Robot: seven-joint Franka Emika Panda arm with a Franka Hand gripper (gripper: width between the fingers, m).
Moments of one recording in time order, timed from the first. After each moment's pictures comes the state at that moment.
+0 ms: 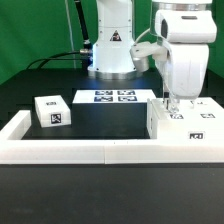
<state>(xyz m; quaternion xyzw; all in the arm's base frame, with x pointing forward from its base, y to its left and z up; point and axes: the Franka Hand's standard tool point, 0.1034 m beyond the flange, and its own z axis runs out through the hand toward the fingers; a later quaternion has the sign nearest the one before) 0.569 0.051 0.062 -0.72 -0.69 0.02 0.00</state>
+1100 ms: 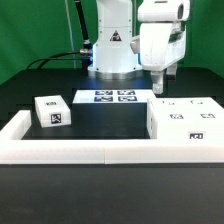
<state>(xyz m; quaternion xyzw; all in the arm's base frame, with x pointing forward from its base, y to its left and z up) 0.497 0.065 0.070 -0.85 -0.53 -0.02 -0.02</state>
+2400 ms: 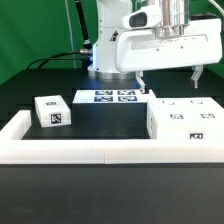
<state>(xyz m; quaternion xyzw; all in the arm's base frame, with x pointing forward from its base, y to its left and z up) 0.489 0.080 0.057 -1.00 -0.02 -0.05 0.03</state>
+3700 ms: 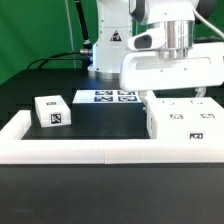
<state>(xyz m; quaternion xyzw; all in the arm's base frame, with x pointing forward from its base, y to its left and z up) 0.493 0.090 0.011 -1.00 -0.03 -0.09 0.02</state>
